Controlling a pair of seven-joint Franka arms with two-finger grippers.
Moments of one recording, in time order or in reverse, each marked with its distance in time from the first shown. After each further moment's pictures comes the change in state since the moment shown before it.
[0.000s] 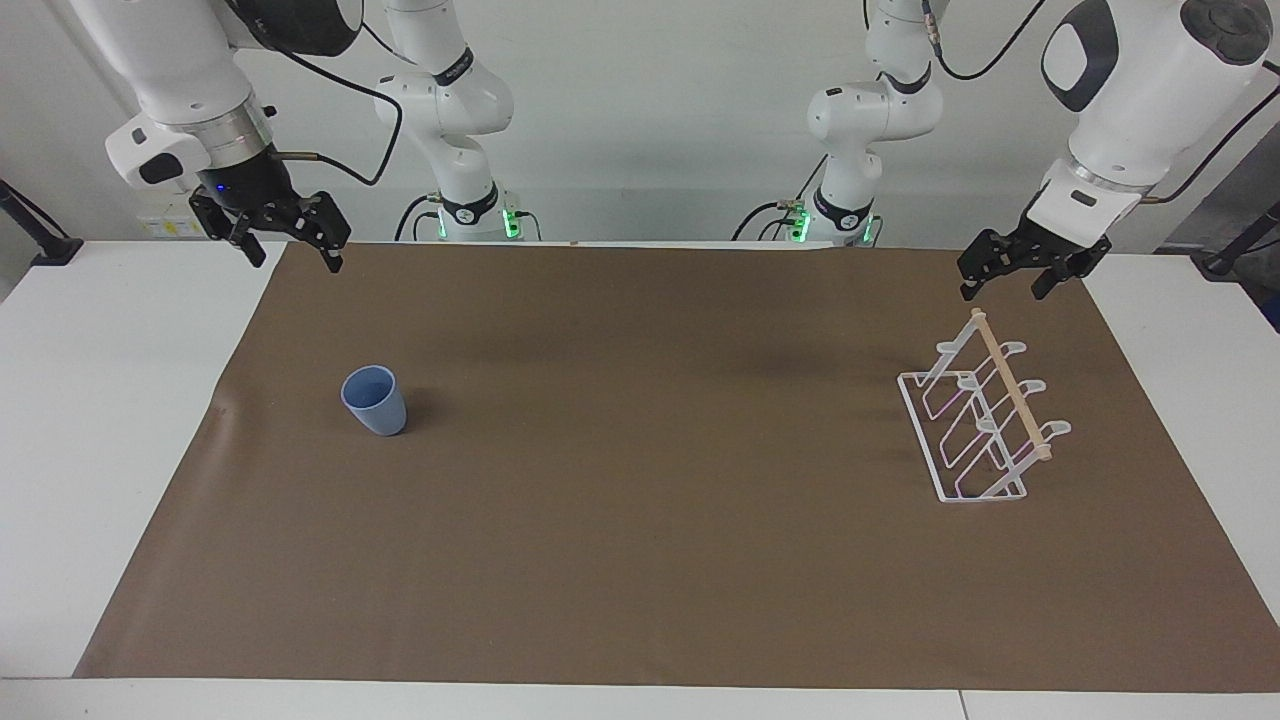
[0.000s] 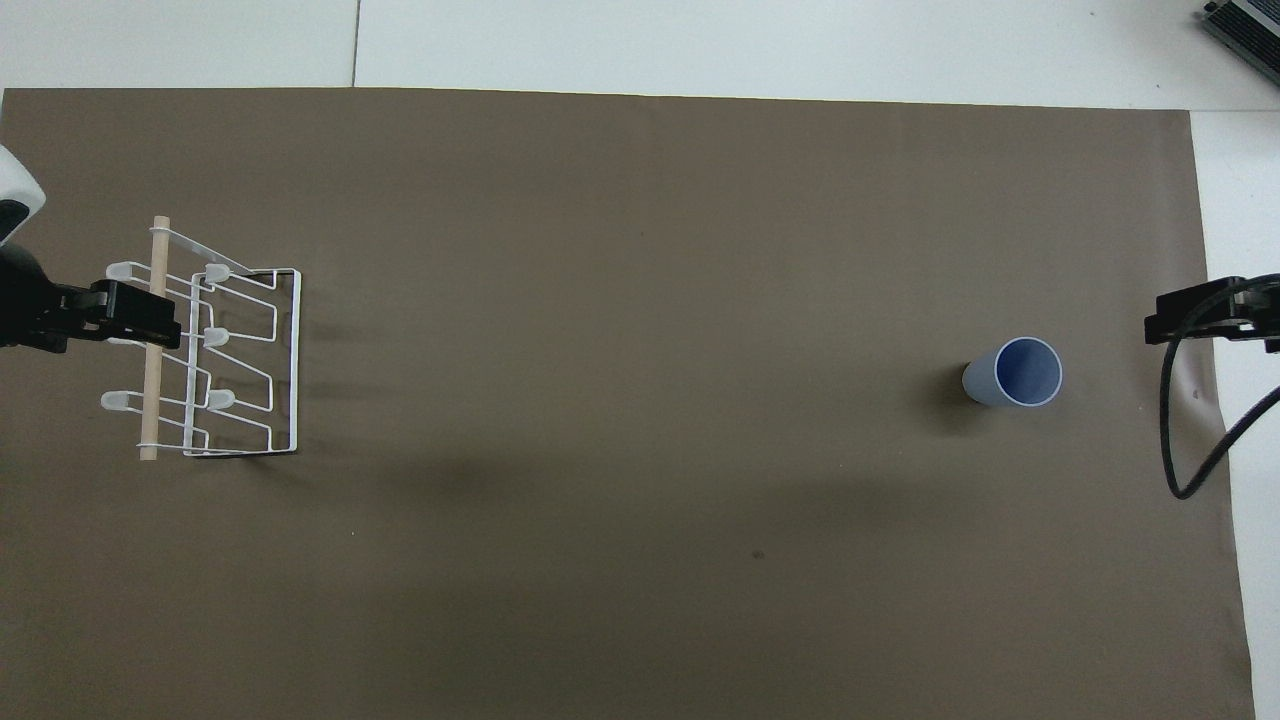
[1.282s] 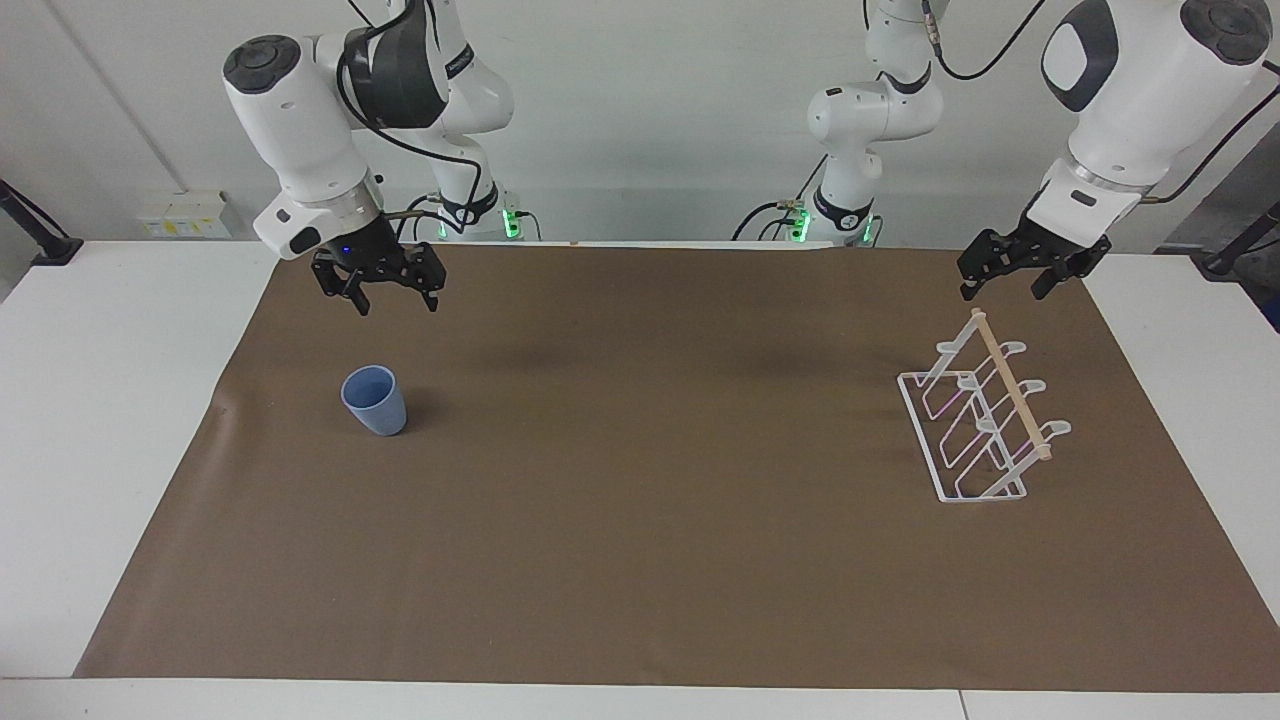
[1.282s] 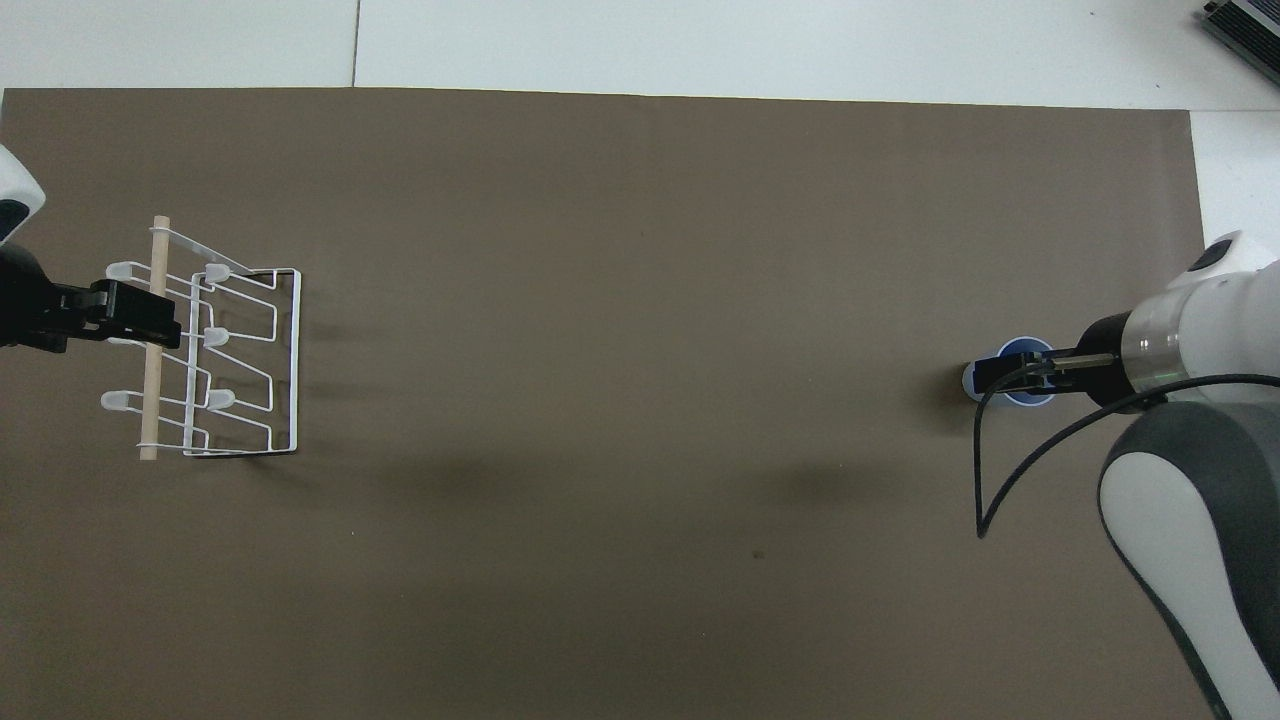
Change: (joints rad) left arm 0.000 0.000 0.000 0.000 0.000 0.000 0.000; right arm 0.086 -0.107 0.028 -0.445 0.080 0.361 -0.026
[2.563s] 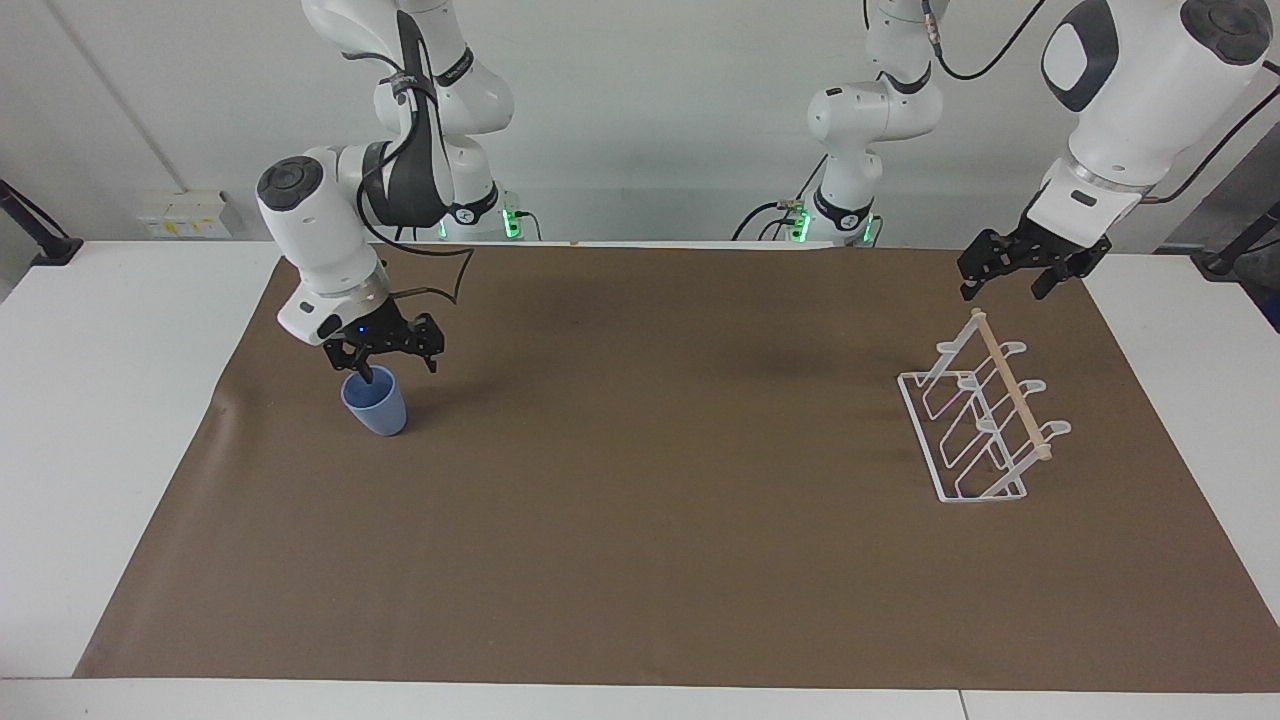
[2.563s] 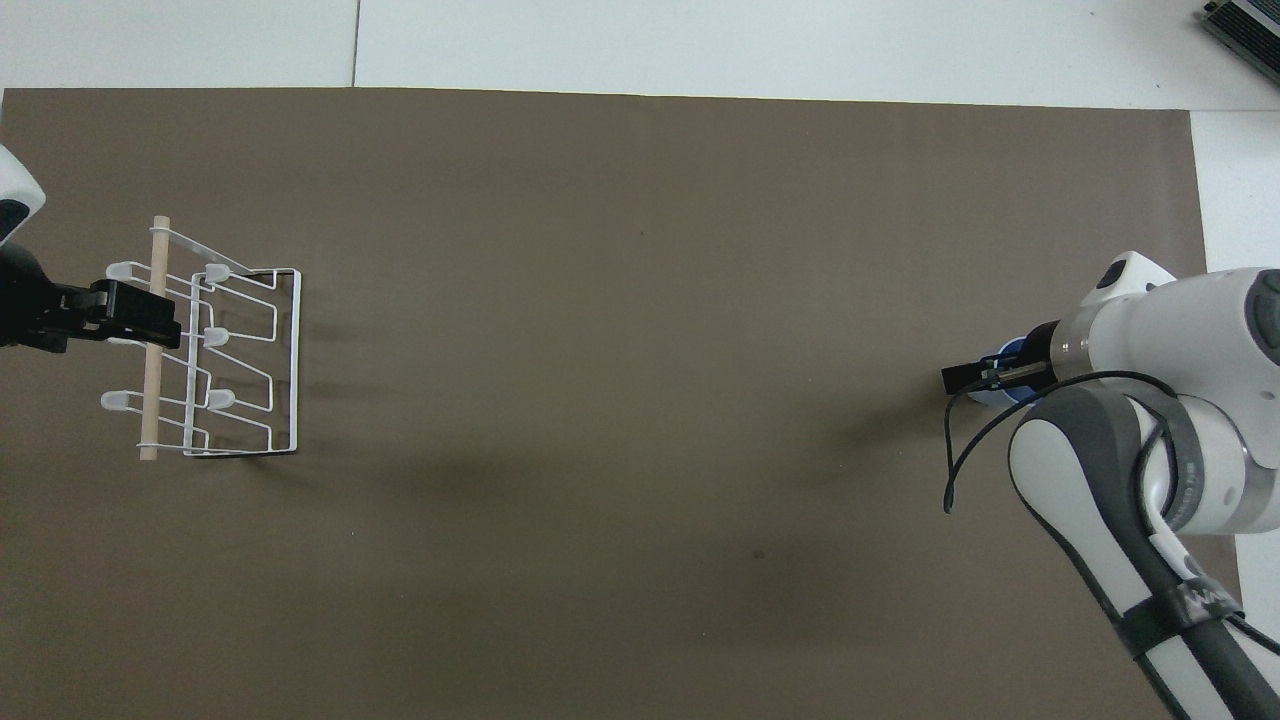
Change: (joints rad) left arm 0.000 0.000 0.000 0.000 0.000 0.000 0.000; right arm -0.043 0.143 0.002 -0.143 0.000 0.314 -0.202
